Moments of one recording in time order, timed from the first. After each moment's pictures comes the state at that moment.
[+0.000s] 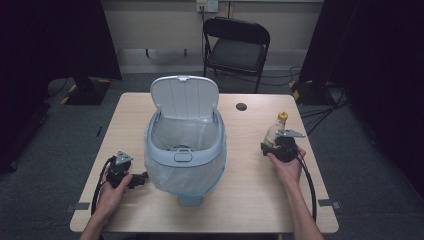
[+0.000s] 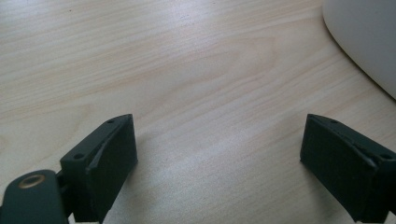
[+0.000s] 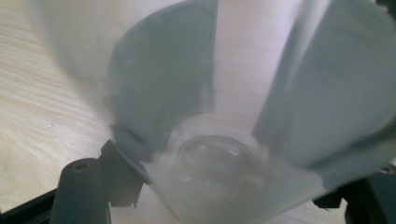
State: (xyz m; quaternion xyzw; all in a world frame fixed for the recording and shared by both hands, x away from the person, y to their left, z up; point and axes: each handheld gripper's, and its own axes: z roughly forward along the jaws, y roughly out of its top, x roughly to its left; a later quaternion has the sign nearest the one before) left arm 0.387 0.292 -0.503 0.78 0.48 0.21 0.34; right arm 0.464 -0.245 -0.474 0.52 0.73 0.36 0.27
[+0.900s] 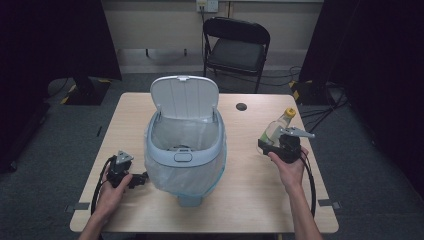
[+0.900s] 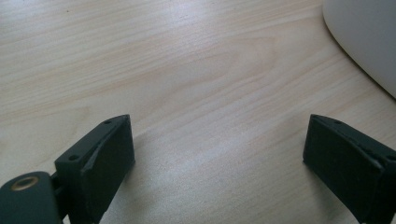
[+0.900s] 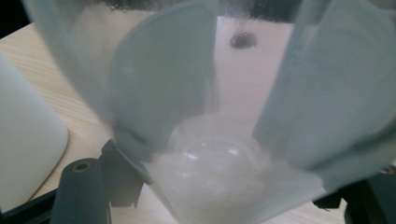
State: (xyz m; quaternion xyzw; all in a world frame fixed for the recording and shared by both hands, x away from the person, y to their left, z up) left arm 0.388 0.292 -0.503 0.78 0.48 0.21 0.34; right arm 0.434 -0.235 -0.428 0.49 0.71 0.45 0.23
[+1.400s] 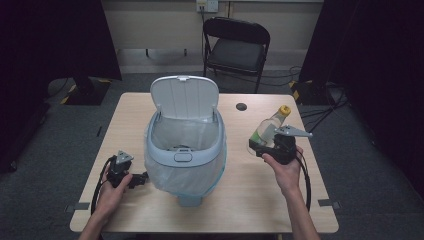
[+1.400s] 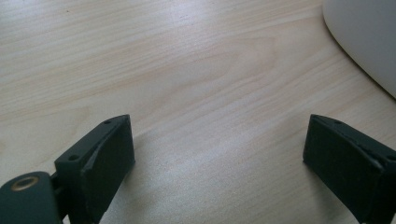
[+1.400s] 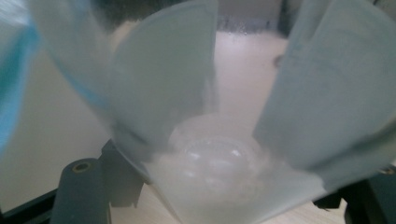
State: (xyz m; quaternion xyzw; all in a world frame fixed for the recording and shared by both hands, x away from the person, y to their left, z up) left arm 0.388 0.292 -0.503 0.78 0.48 0.21 0.34; right arm 0.411 -0.209 -0.394 0.45 0.72 0.48 0.21
